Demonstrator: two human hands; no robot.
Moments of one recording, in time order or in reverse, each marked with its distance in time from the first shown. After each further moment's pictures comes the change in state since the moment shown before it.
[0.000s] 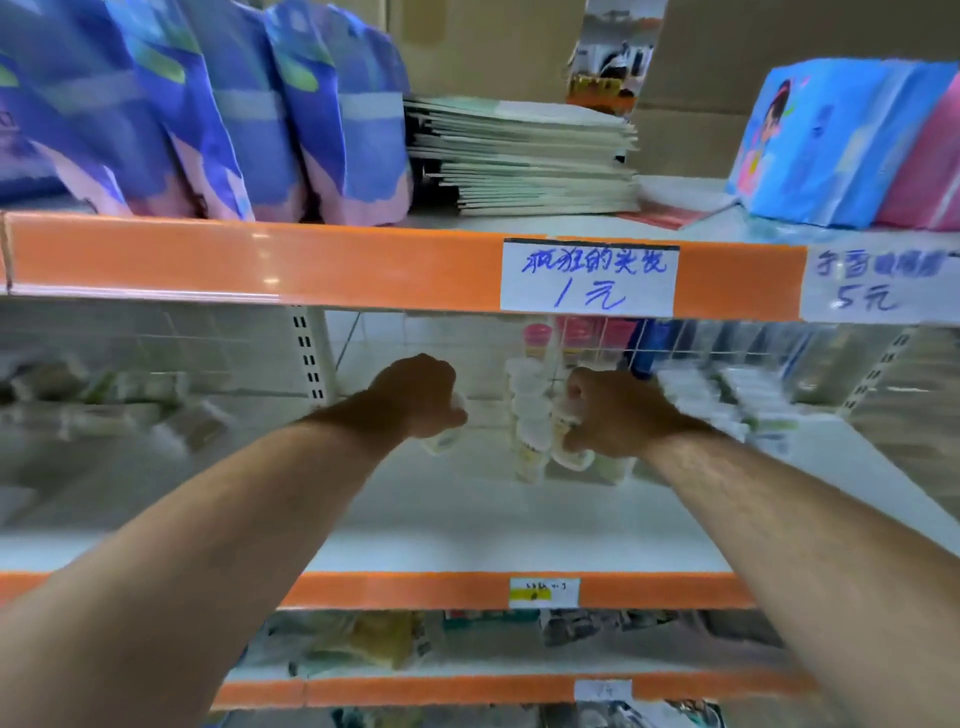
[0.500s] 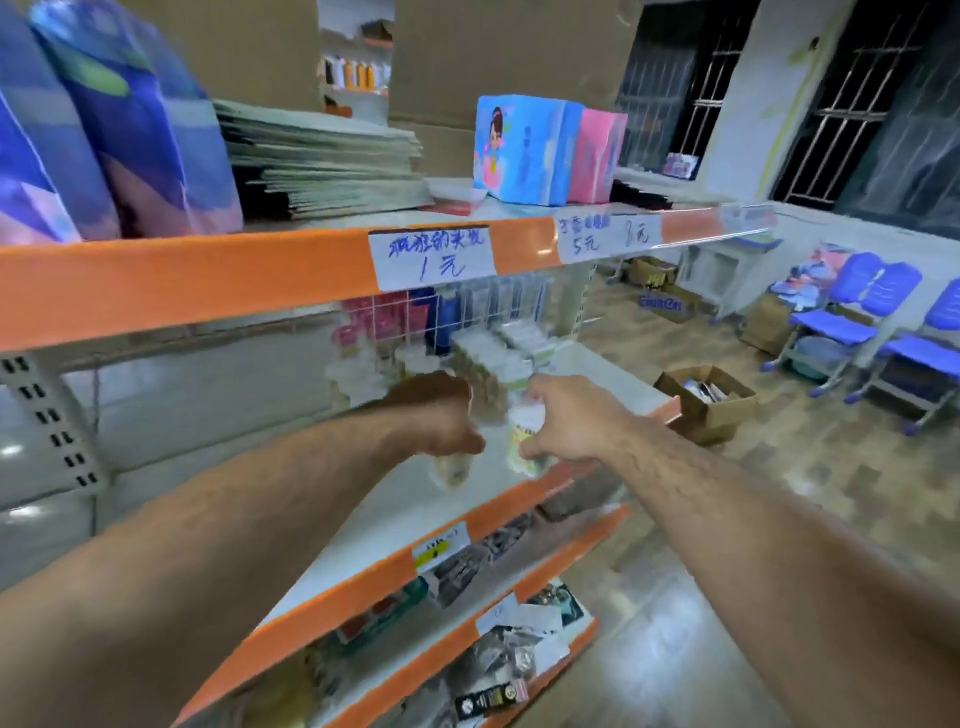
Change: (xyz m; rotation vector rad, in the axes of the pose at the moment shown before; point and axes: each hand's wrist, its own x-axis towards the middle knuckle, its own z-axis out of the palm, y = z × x) left_hand -0.039 0.134 -0.021 -0.100 -0.118 0.651; right_hand -0.149 -0.009 -0.015 0.036 0.079 0.529
